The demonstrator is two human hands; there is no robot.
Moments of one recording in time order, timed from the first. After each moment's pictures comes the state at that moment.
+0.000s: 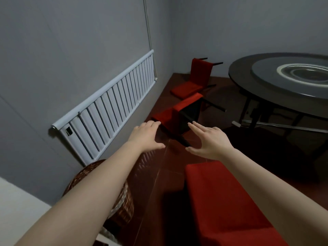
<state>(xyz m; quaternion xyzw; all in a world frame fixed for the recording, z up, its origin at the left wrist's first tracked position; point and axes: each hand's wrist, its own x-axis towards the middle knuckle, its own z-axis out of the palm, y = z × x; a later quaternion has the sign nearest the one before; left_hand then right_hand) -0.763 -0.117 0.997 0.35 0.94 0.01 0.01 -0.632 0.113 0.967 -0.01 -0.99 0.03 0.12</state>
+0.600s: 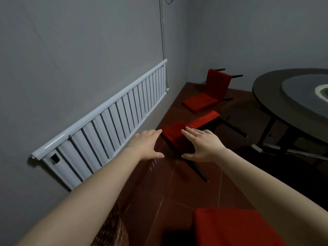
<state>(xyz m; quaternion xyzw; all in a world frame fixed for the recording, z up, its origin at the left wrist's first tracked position) -0.993 -0.037 0.987 0.33 0.94 -0.03 0.03 -0.913 0.198 0.962 0.07 -1.00 0.00 0.04</state>
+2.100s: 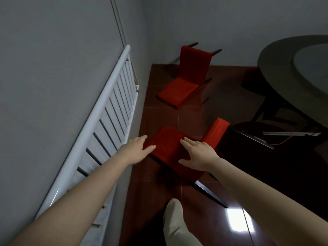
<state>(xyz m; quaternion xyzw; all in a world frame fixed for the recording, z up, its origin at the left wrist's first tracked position) -1.676 0.111 0.885 0.37 0.90 0.07 0.24 -1.498 0.315 0.856 -0.14 -0.98 0.12 -0.11</state>
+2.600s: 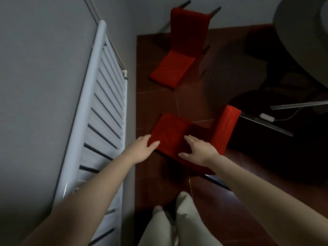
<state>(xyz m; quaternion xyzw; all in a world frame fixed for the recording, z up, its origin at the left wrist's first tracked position) -1.830 0.213 0.802 0.34 0.86 0.10 0.36 -1.637 0.385 0.795 -0.27 -0.90 0.27 -0.19</state>
